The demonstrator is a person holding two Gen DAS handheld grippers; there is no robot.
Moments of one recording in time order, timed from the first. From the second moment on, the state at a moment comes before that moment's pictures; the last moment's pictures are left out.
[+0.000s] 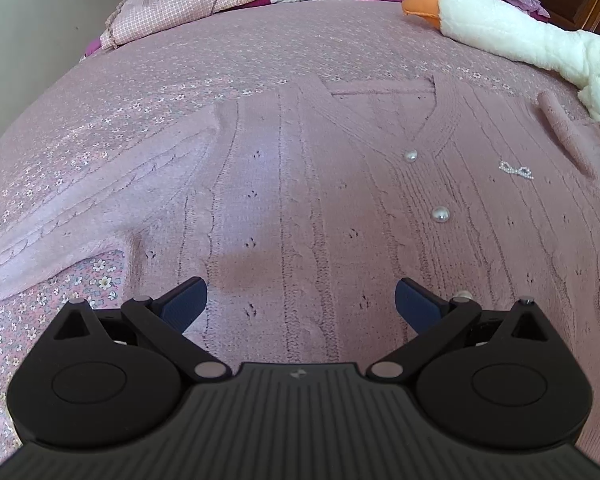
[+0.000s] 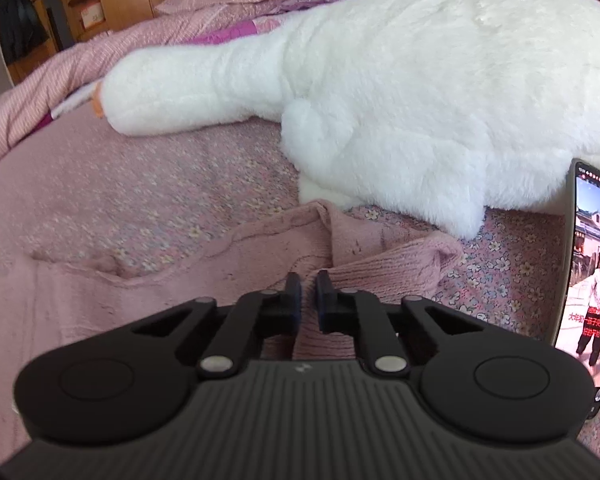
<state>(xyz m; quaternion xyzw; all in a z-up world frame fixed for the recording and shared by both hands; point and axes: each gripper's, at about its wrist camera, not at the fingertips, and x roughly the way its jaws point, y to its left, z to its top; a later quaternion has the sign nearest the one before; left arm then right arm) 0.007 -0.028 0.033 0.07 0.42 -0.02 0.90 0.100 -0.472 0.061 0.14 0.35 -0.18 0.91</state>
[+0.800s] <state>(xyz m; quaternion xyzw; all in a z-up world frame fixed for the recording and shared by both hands) -0.001 -0.008 0.041 0.05 0.40 -0.01 0.91 0.070 -0.379 0.184 0.18 0.22 0.02 0.96</state>
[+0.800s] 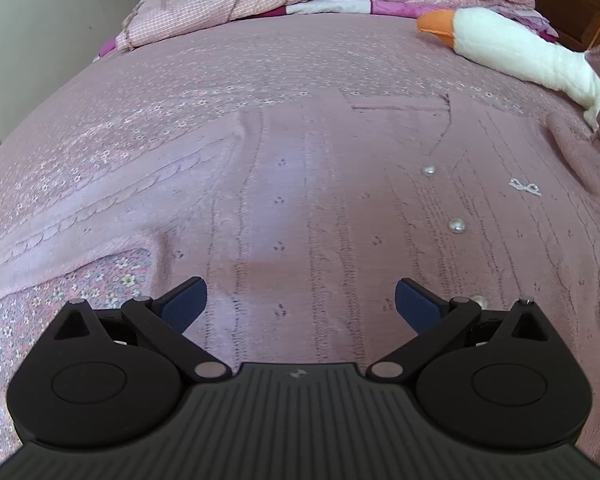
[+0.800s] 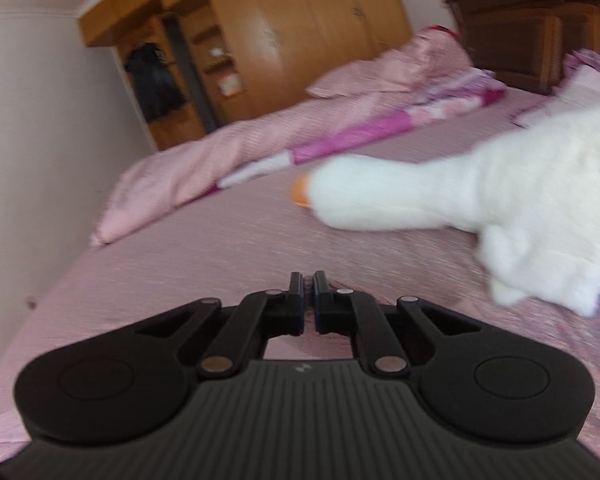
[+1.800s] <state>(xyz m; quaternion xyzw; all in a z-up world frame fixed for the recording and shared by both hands) -0.006 0.063 0.035 0.00 0.41 0.04 0.91 0.101 -0.183 0.114 0.19 0.34 0.17 0.91</state>
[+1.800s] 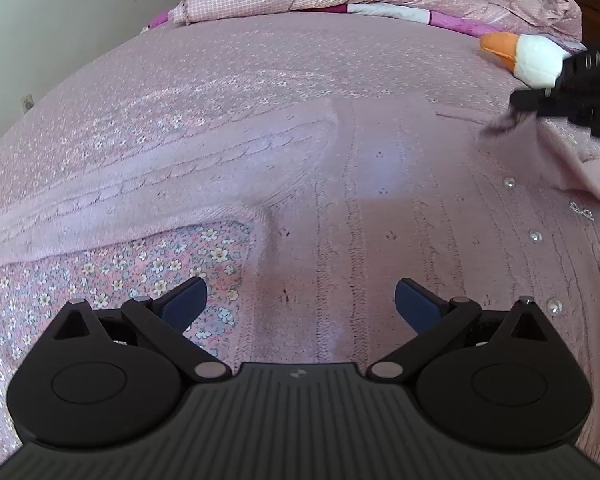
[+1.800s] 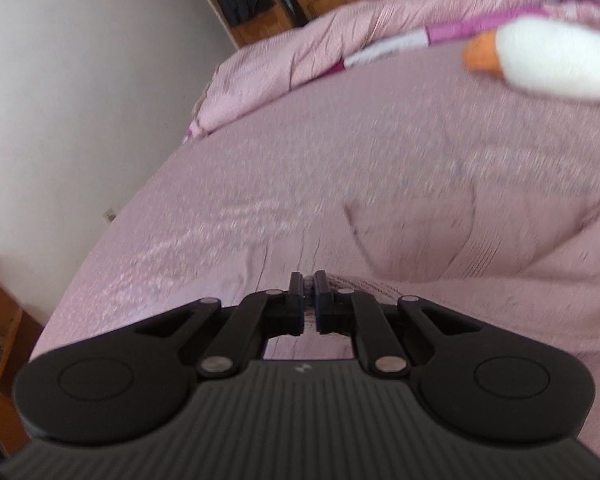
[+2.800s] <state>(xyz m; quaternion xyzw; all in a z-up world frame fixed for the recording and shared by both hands) 0.008 0.039 0.048 -0.01 0.40 0.00 0.92 0.022 -0.228 0.105 0.12 0.35 0.08 0.93</state>
